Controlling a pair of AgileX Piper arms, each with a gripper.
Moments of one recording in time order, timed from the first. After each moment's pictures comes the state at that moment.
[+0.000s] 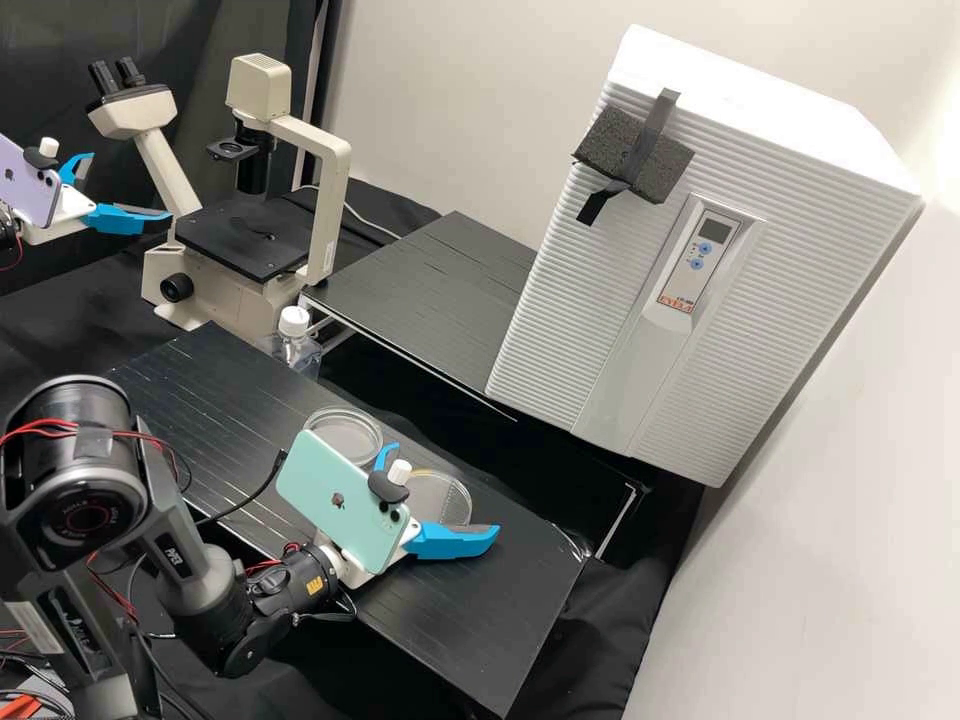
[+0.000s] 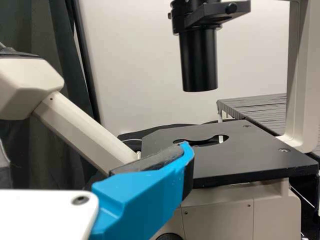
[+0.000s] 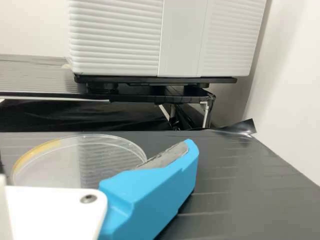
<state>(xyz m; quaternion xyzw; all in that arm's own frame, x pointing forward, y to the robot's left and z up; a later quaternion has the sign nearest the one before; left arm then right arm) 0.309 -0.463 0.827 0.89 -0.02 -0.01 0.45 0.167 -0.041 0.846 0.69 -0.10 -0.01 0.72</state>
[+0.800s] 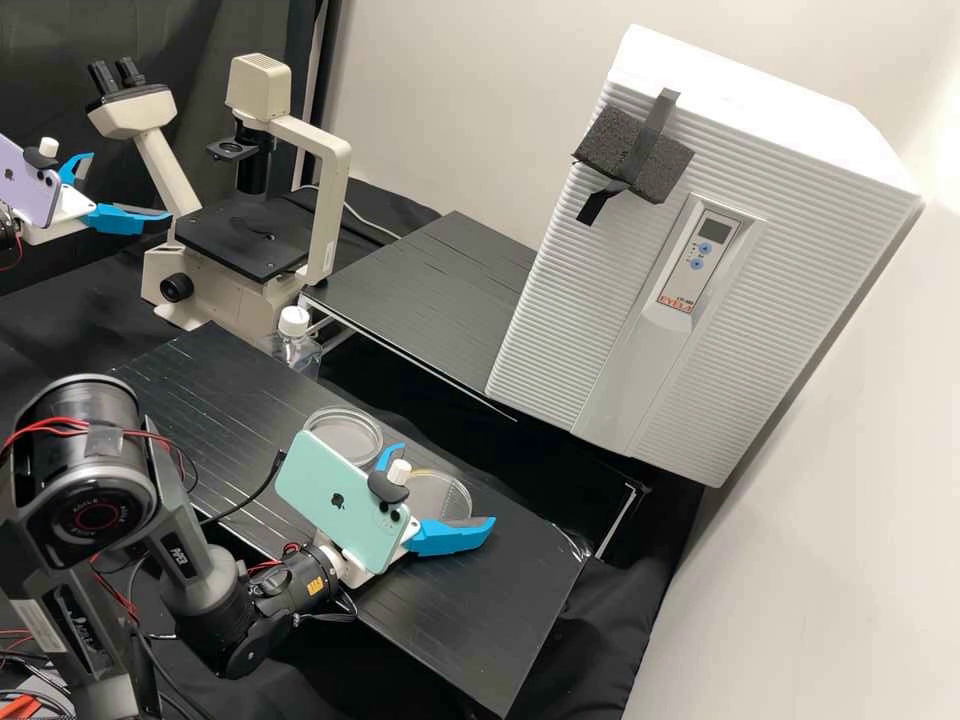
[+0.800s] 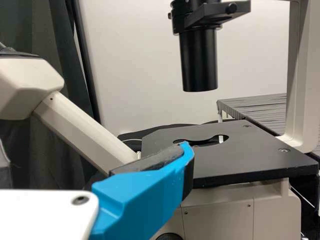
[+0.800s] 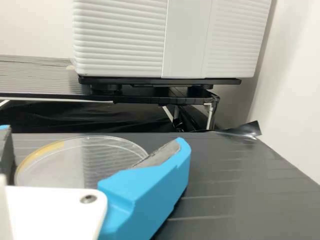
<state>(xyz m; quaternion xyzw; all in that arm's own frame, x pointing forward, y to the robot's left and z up) 0.309 -0.463 0.827 0.89 -0.02 -0.01 0.45 0.167 -0.040 0.846 0.69 -0.10 0.00 0.72</state>
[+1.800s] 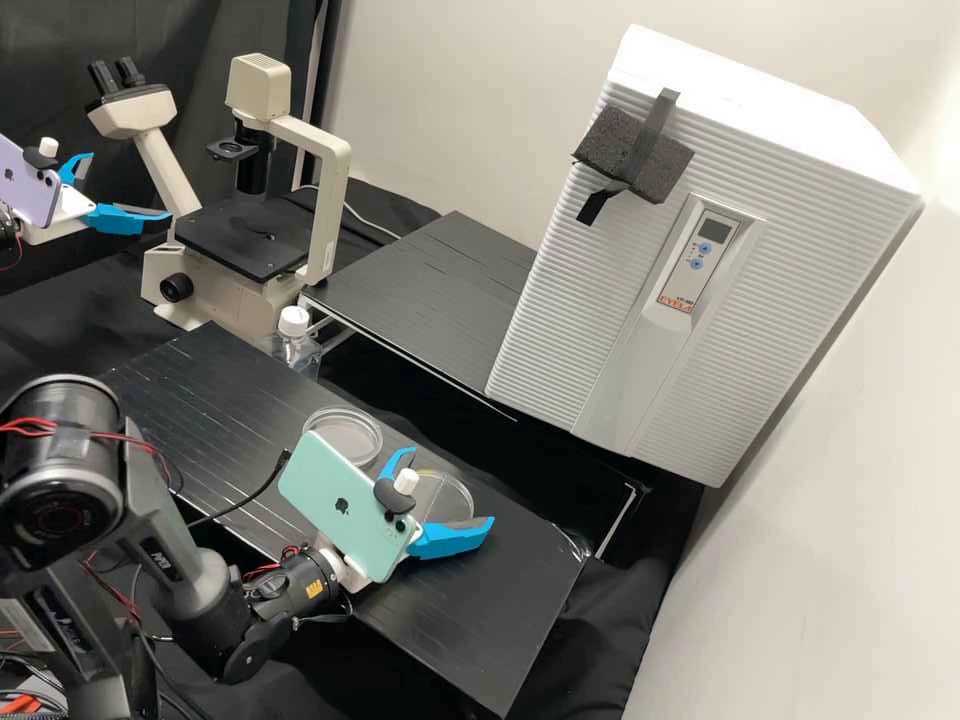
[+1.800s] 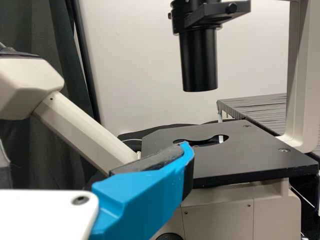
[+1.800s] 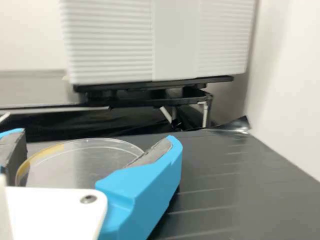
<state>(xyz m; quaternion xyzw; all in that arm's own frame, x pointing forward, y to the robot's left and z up) 0.309 -0.463 0.827 0.89 -0.02 -0.01 0.45 0.157 -0.038 0.858 0.72 -0.11 0.02 0.69</state>
